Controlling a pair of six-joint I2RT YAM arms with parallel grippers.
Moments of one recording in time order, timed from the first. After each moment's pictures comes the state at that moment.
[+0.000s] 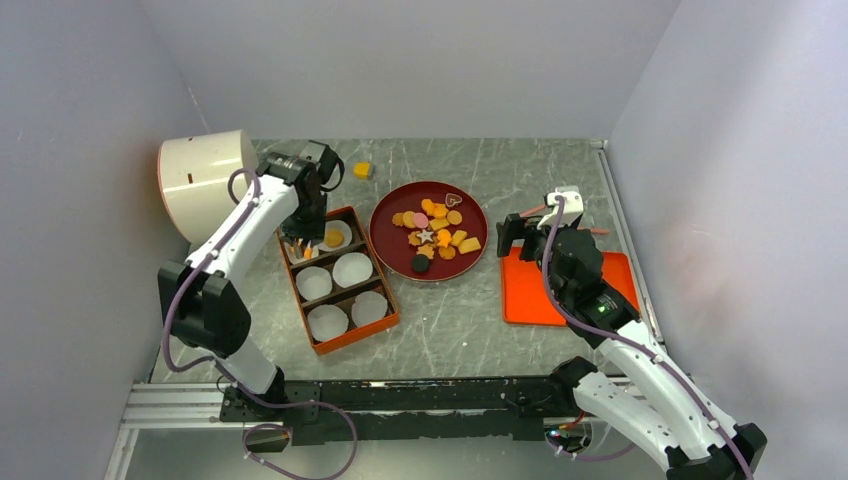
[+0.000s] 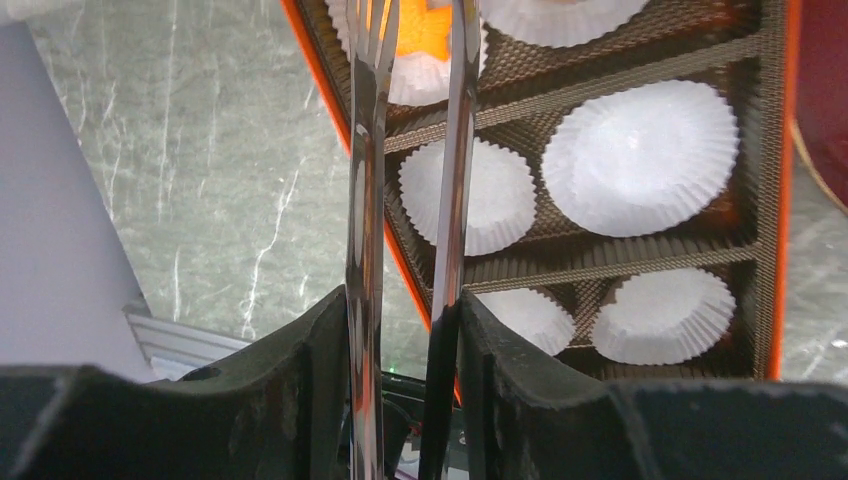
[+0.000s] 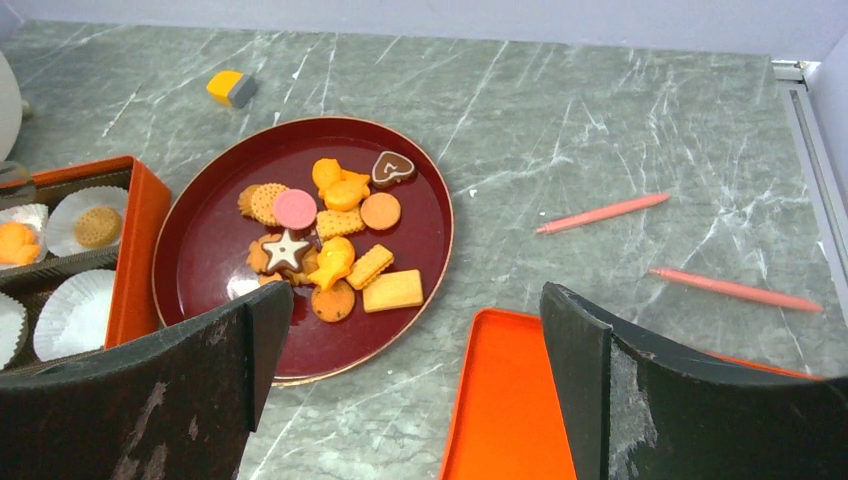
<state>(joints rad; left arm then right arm) -0.35 1.64 1.54 -1.27 -0.33 -0.36 0.53 0.72 0.71 -0.17 0.33 0.15</state>
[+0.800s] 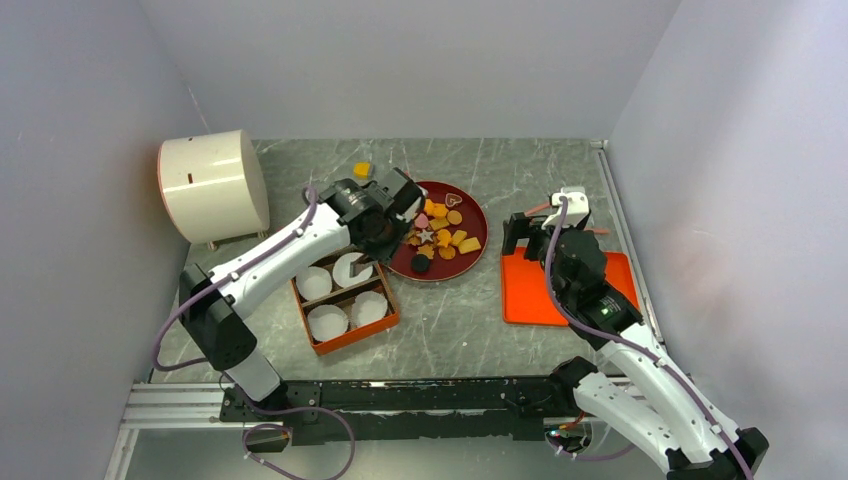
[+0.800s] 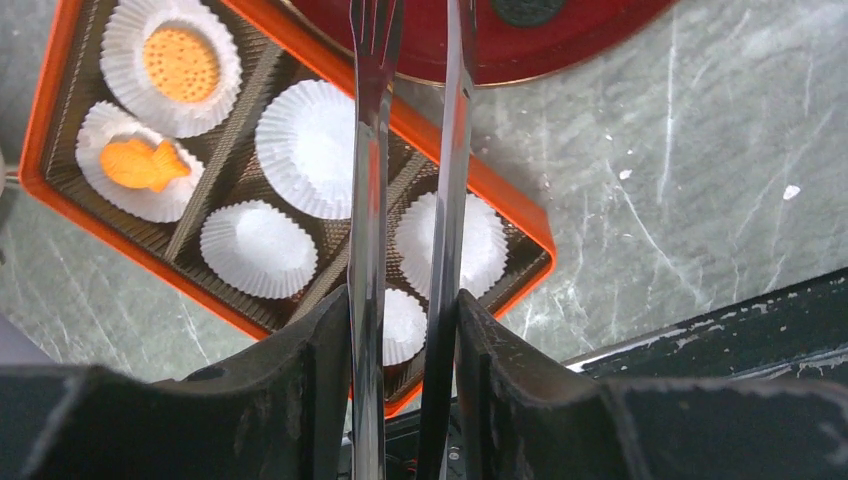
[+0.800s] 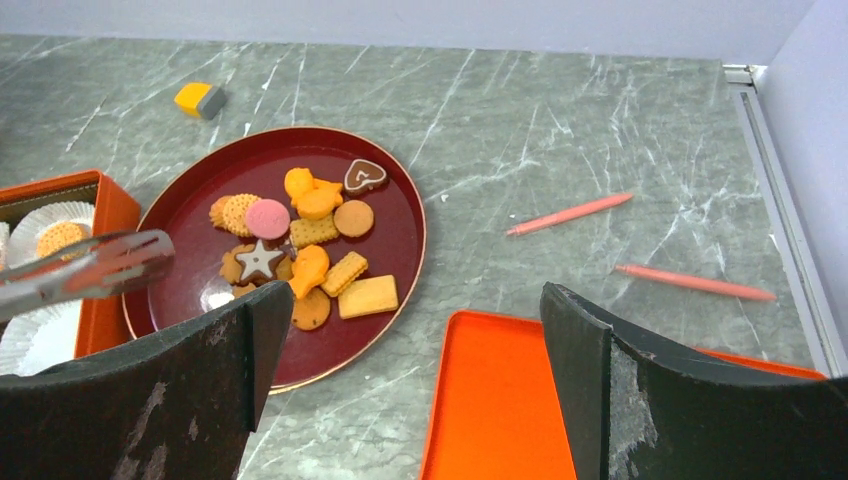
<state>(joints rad) -0.79 1.61 1.62 -1.17 -0.23 -0.22 0.53 0.71 0.72 -0.18 0.38 0.13</state>
